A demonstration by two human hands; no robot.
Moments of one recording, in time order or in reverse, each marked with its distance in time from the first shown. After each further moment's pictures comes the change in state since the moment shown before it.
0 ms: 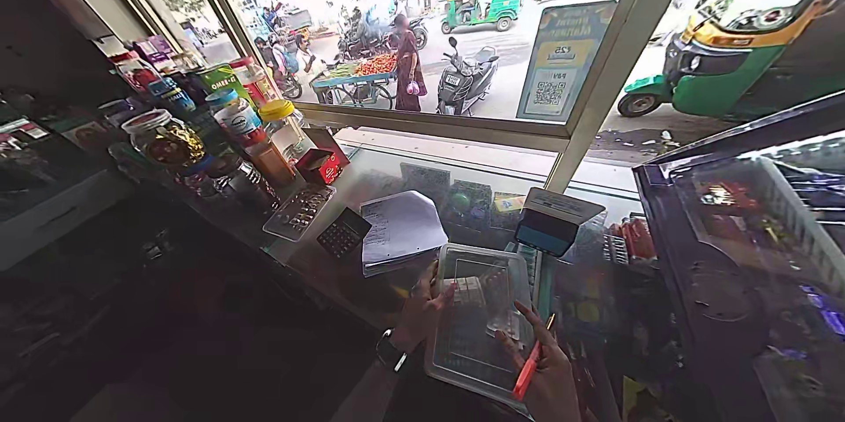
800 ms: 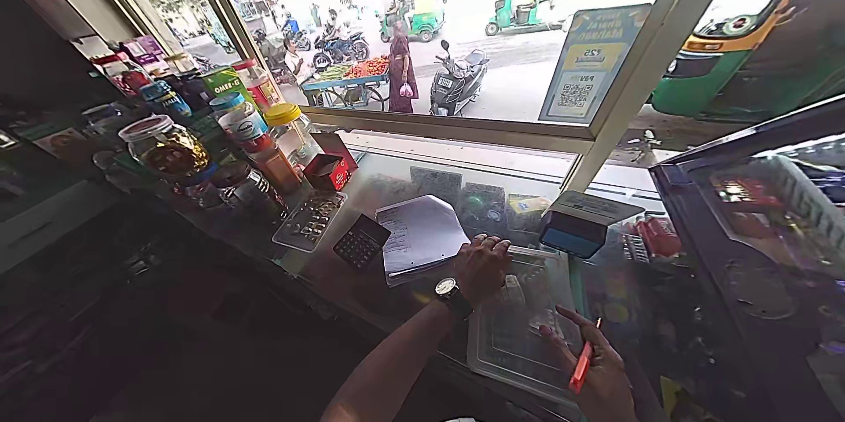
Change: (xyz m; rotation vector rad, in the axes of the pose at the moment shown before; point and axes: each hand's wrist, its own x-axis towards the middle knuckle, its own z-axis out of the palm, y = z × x) left_hand 0.090 0.039 0.012 0.973 -0.141 0.482; right_hand 0.007 -0.003 0.015 -0.074 0.138 0.032
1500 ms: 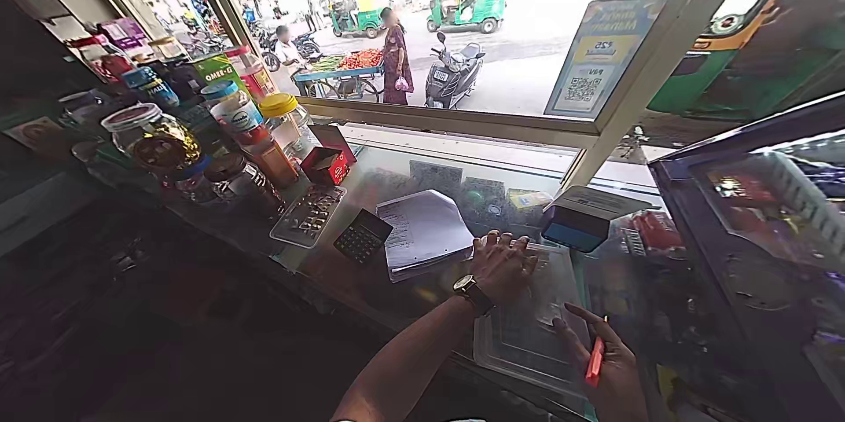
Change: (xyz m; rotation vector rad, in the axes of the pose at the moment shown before) left_hand 0.008 0.025 -0.004 -0.055 -0.160 -0.060; right_hand -0.002 -0.003 0.001 0.024 0.067 0.030
